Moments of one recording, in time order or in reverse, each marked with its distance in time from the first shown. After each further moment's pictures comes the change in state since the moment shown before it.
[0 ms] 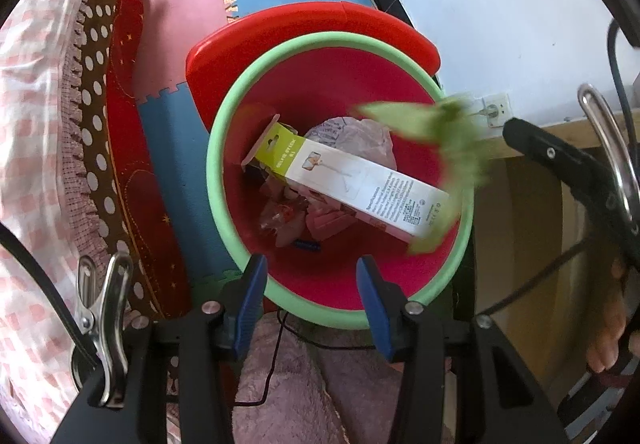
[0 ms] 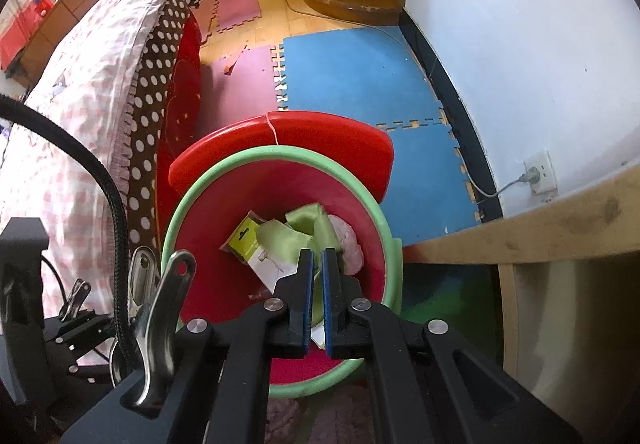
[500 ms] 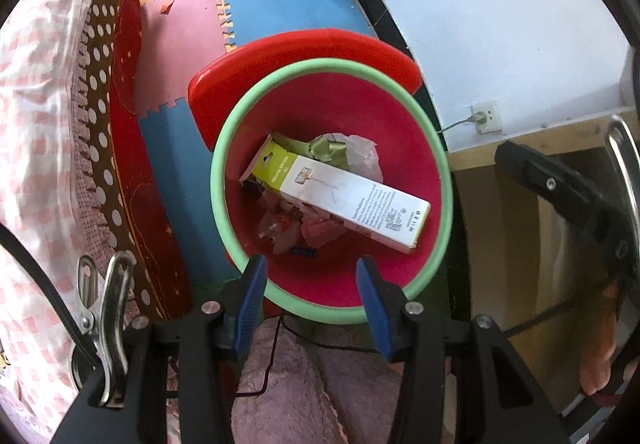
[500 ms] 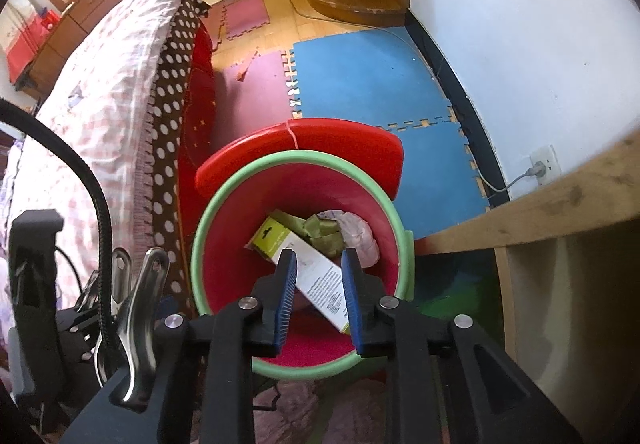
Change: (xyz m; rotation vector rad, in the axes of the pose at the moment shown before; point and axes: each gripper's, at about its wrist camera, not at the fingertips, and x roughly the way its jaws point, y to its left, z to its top) left arm -0.031 -0.009 0.002 0.030 -0.039 -0.008; right arm -0.039 0.006 -0.007 0.033 -0.012 0.064
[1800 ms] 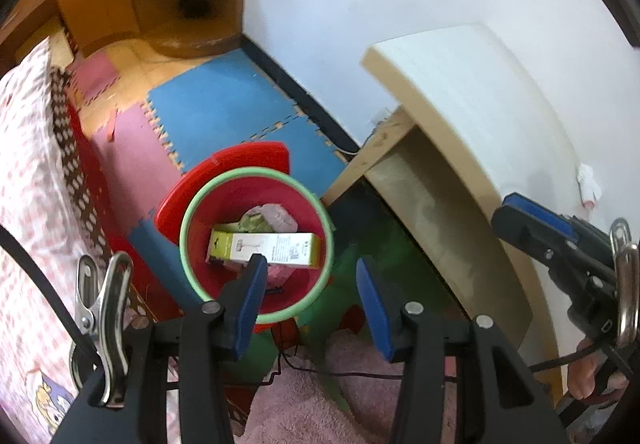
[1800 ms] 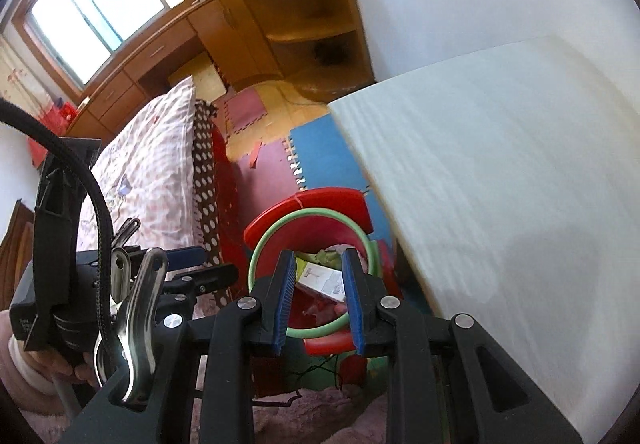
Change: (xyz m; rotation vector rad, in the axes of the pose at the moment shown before) left arm -0.161 -0.124 -0.016 0.412 -0.179 -0.044; right arm -0.198 -0.038 -0.073 0.192 -0.301 0.041
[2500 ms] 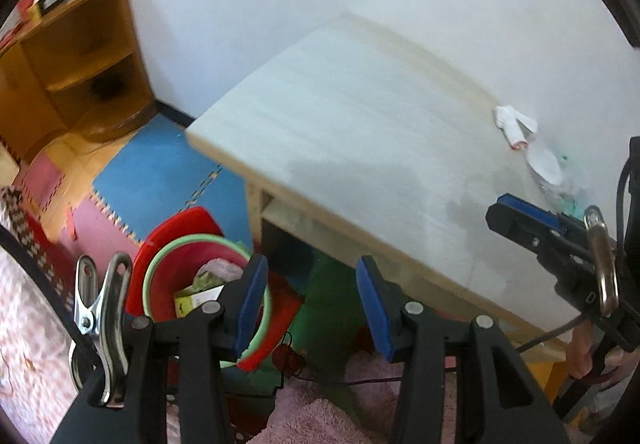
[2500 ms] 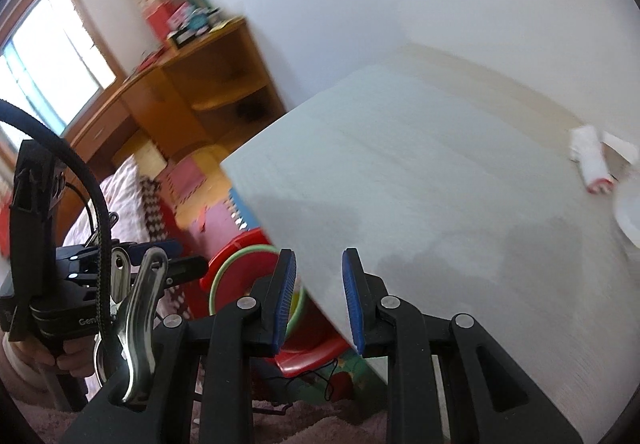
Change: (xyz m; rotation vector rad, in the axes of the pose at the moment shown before) left arm -0.029 -0.110 0.016 0.352 -0.066 -0.107; right arm -0.100 -0.063 -0.042 0.266 -0.194 -0.191
